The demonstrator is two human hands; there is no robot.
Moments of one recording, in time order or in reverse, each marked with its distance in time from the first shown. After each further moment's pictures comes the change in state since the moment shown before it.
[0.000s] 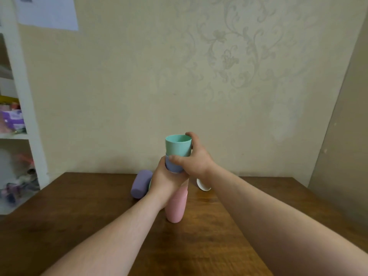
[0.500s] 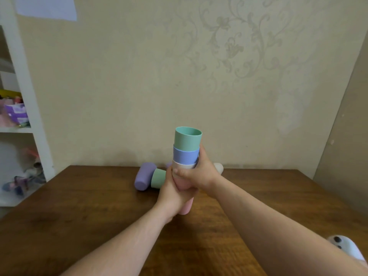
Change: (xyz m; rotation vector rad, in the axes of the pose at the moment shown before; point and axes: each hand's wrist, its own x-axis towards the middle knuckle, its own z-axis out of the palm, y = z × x) left_hand -0.047 -0.026 0.021 -0.091 -0.074 -0.104; right_hand -0.015 0.067 0.019 0.102 -0.016 0.014
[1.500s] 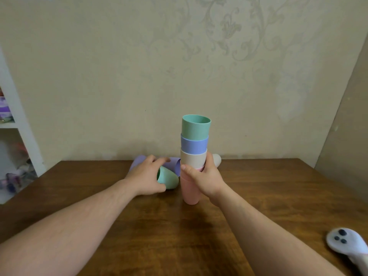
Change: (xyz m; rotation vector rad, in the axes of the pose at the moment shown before) left_hand 0.061 0.002 -0.071 1.076 -0.324 0.173; right_hand -0.010 0.054 -0.012 0.164 0.106 0.093
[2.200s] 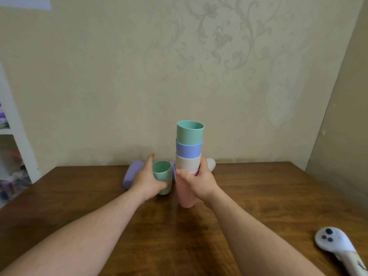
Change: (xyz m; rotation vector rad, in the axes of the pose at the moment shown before) left_hand 0.010 0.017 0.033 -0.594 0.199 -0.312; right_hand -0.004 -0.005 0.000 0.015 0.009 0.001
